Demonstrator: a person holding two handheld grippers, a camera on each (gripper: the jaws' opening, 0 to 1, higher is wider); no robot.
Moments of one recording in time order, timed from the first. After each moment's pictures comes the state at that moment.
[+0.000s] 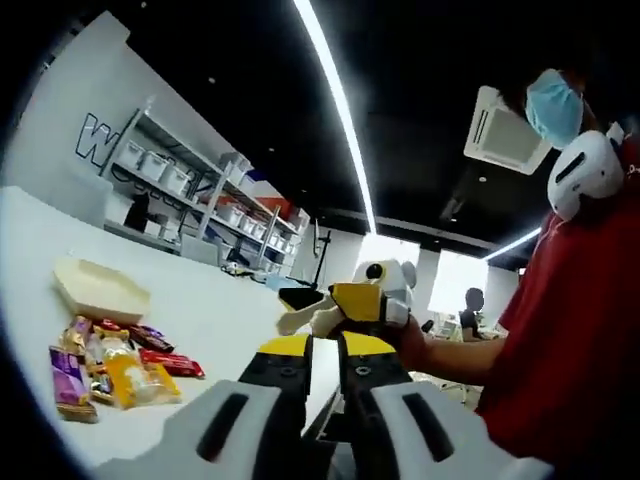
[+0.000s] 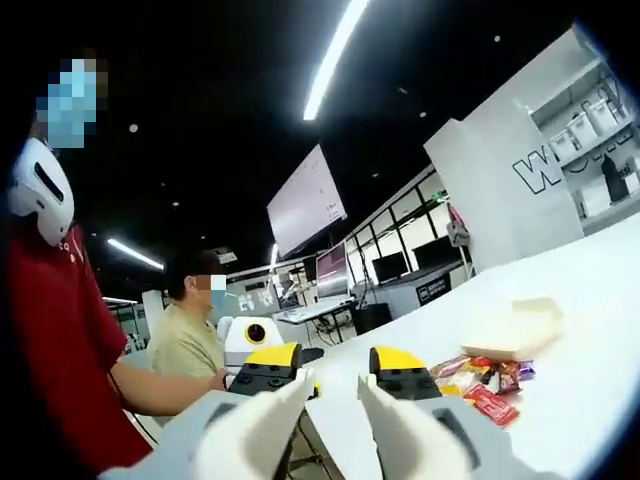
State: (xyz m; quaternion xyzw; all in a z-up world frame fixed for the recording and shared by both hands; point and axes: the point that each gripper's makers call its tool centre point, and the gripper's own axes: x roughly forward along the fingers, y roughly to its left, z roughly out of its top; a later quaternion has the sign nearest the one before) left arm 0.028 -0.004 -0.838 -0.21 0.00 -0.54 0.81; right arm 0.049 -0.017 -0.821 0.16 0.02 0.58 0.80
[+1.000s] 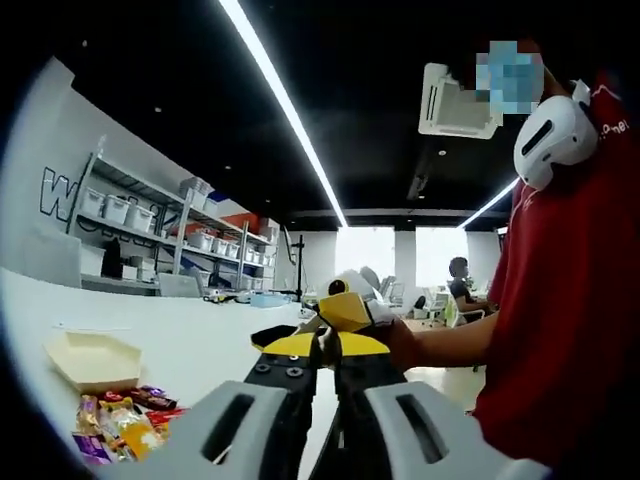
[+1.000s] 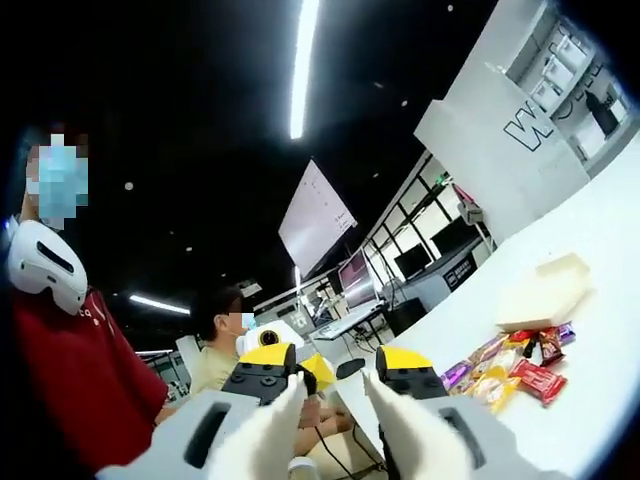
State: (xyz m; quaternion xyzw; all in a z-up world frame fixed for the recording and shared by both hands) left arm 0.013 -0.018 -0.807 -0.09 -0.07 -0.59 0.80; right arm 0.038 -0.011 -0.805 0.28 0.06 0.61 0.74
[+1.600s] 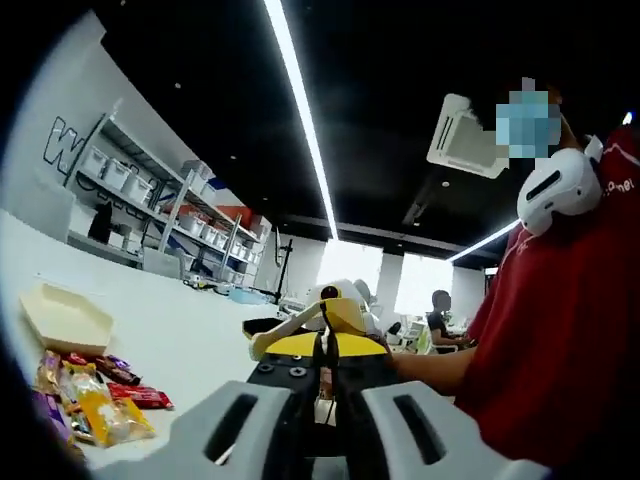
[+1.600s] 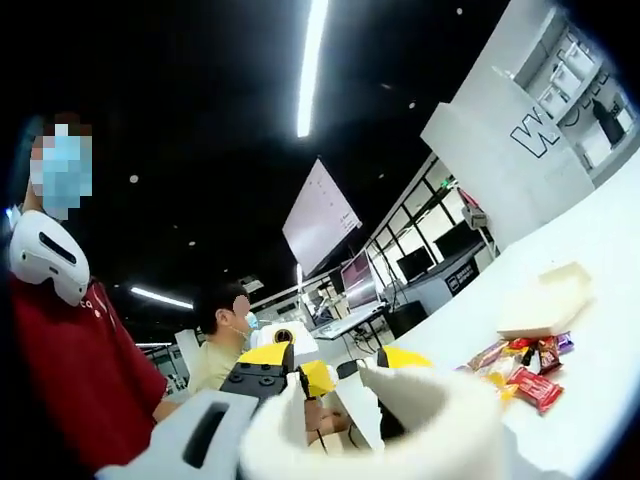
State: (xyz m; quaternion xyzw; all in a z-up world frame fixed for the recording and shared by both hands) left arm 0.011 -0.021 -0.806 -0.21 -0.02 -0.62 0.76; right arm 0.035 -0.013 -0.800 0.26 0.05 0.61 0.74
